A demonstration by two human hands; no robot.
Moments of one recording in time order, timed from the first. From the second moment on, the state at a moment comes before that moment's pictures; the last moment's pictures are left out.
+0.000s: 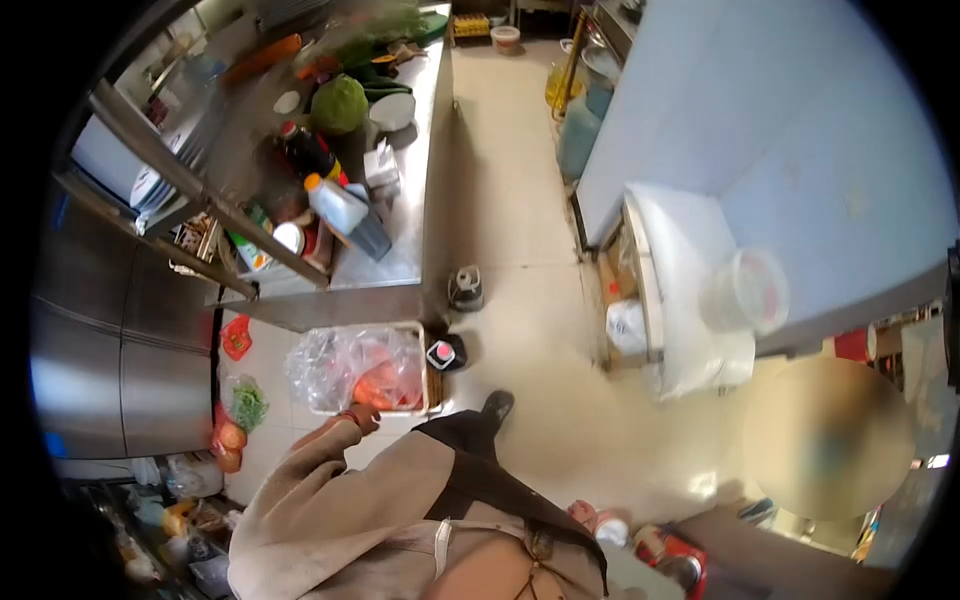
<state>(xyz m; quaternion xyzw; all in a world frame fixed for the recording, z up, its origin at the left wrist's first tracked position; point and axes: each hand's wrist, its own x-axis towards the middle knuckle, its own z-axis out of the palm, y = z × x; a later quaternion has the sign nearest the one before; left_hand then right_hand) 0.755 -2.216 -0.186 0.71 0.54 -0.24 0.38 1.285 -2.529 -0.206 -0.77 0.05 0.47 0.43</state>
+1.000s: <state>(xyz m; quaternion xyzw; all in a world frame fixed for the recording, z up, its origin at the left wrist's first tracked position) 1.108 -1.410 -0.047 0.60 0.64 0.23 0.43 1.440 -1.276 -0.128 -0.60 -0.55 0.55 0.20</state>
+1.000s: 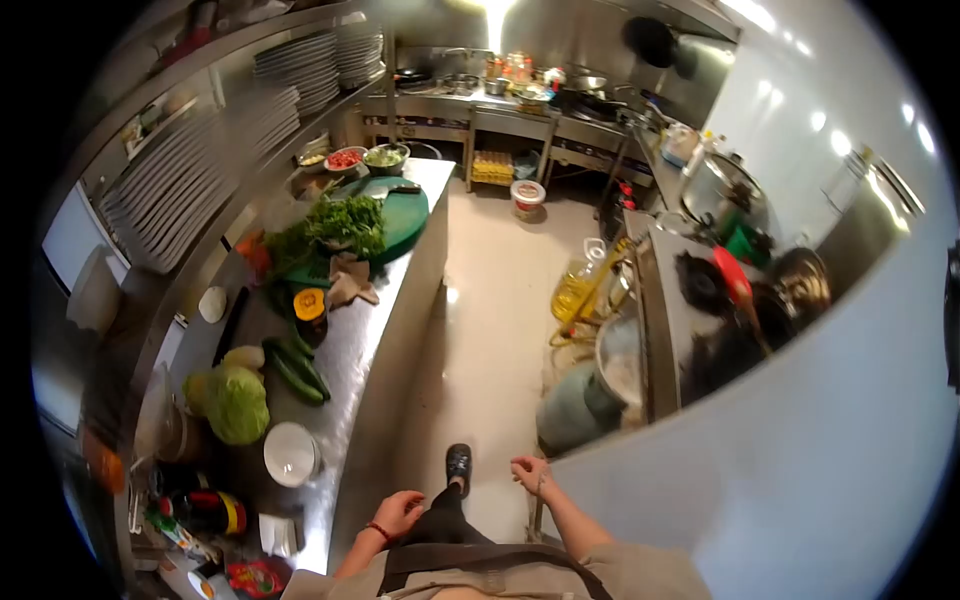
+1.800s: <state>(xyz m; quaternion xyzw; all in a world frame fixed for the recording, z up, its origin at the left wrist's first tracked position) 1.090 -0.482 0.029 0.62 0.55 0.36 0.43 1.422 -0.408 -0.127 -0.62 -0.56 0.50 0.23</state>
